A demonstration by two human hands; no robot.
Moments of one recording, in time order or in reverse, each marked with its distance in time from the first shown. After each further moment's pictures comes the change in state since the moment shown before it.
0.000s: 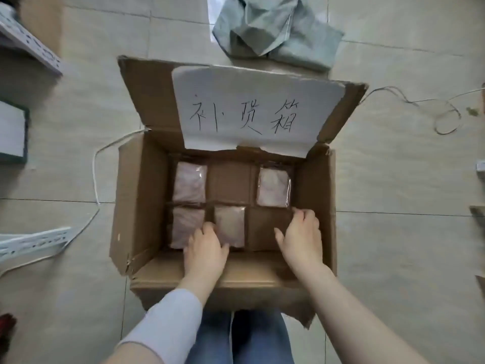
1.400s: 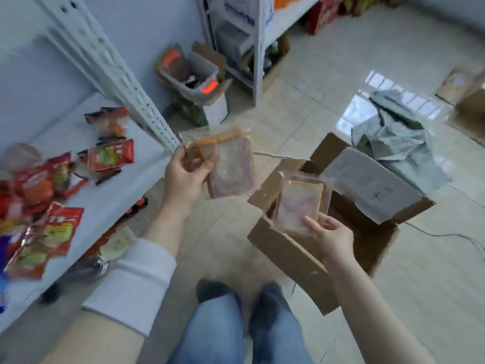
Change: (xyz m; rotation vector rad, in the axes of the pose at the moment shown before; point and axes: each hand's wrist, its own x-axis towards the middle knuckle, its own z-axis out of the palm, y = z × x) left_hand -0.331 -0.164 -0.223 -1.450 0.940 0.135; right_hand -0.246 -0.105 -0.142 0.844 -0.333 -0.212
